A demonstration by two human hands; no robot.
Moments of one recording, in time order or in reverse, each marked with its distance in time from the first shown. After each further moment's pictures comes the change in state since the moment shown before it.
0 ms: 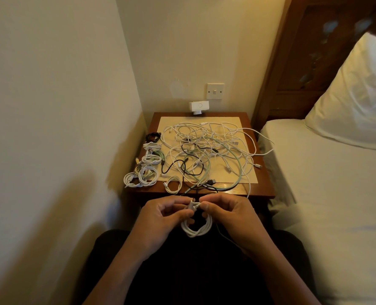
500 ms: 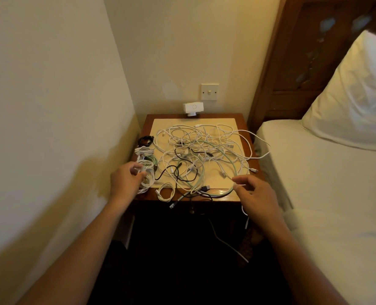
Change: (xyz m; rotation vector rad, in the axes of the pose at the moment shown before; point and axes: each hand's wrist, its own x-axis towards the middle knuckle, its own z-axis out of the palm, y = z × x) left_hand 0.151 -0.039 -0.083 0.624 0.608 0.039; right_hand 0.068 0.018 -0.078 -0.472 0.408 -0.026
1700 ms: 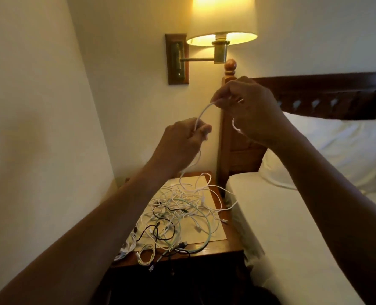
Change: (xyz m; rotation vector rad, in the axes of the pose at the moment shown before) left_hand -0.059 0.328 -0.101 -0.271 -0.155 0.833; right_hand 0.023 -0.250 -0.203 -0.285 0.309 -0.941
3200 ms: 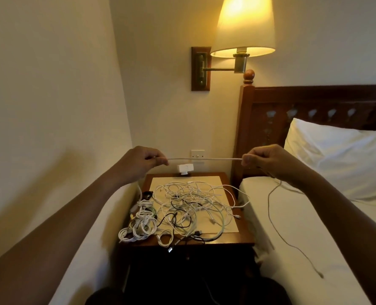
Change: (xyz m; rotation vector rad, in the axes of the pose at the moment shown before) left_hand -0.091 -0.099 -0.104 0.107 -0.180 -0.224; right_hand -0.098 0.018 0.017 0.325 -0.373 0.418
